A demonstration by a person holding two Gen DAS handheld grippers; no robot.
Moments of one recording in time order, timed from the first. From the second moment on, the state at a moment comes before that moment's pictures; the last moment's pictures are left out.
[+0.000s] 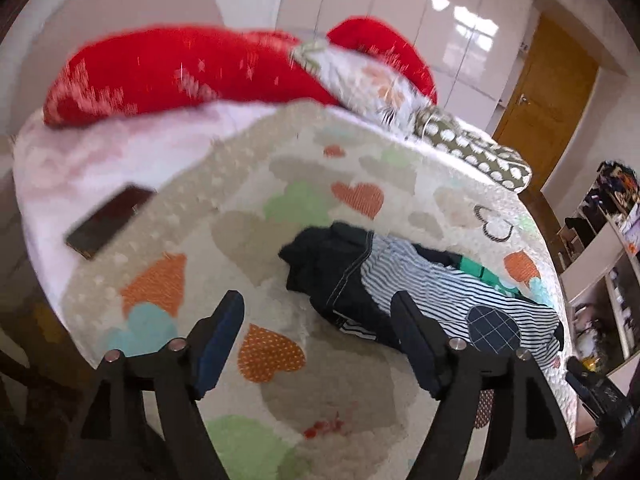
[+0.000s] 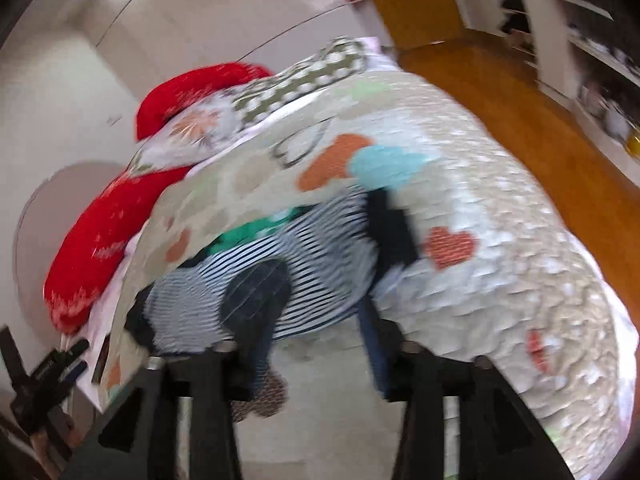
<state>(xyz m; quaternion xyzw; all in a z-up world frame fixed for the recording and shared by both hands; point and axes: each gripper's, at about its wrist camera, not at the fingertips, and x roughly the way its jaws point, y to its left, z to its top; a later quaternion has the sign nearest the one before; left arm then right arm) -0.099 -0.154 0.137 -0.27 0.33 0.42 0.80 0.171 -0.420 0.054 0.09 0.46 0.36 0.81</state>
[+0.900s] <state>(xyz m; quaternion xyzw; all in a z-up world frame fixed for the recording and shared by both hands) -0.126 -0.195 0.162 -0.14 0.26 0.45 0.84 0.042 -0.342 0.036 -0.11 0.39 0.36 0.84</state>
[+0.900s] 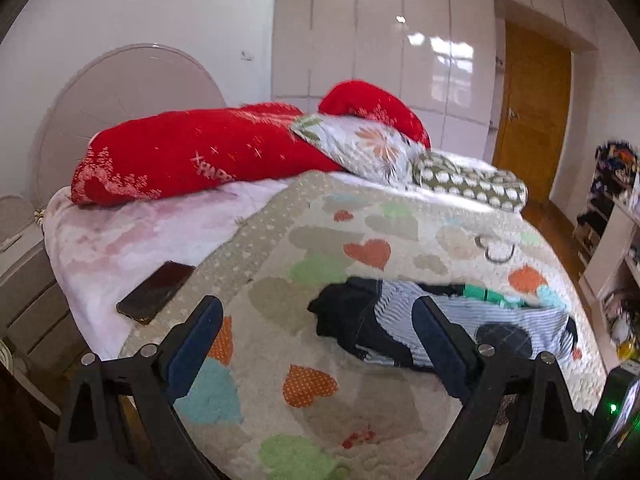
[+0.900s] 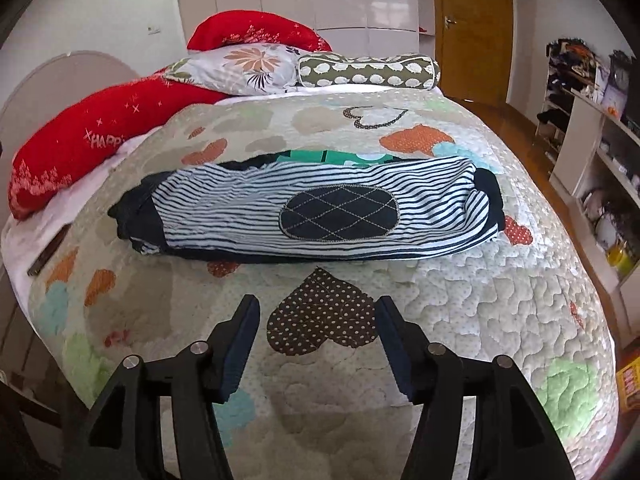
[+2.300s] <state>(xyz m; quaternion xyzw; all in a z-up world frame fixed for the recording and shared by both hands) -0.110 -0.198 0.139 -0.17 0.30 0.39 0.85 0.155 -0.350 0.019 -0.09 0.43 0.30 0.85</state>
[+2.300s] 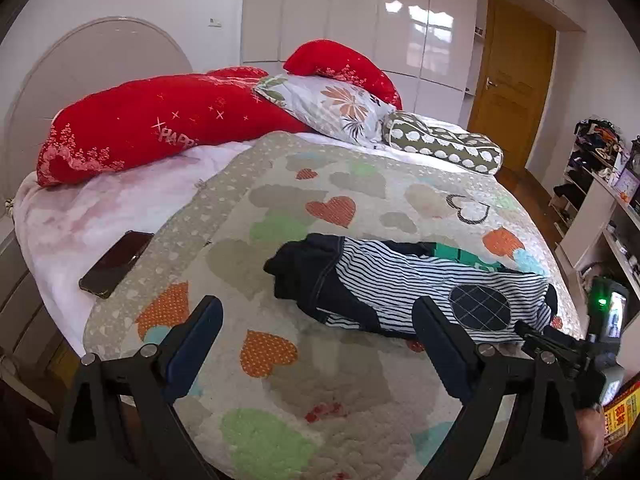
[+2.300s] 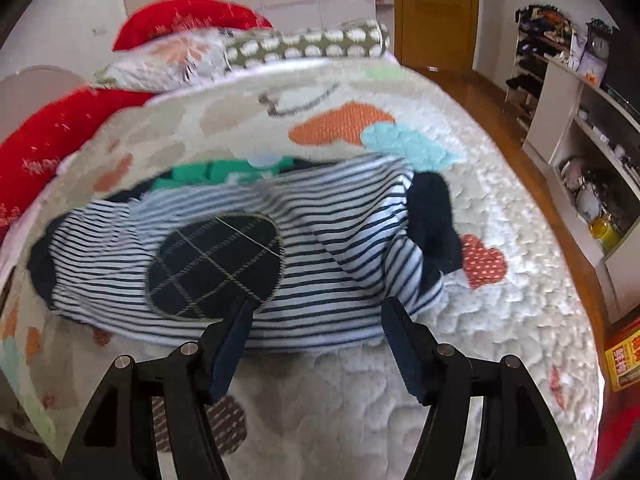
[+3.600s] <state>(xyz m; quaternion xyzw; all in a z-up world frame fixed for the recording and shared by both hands) -0.069 -0.176 0.103 -0.19 0.36 0.37 0.83 0.159 -0.422 0.025 -0.01 0.41 0.27 0.87</state>
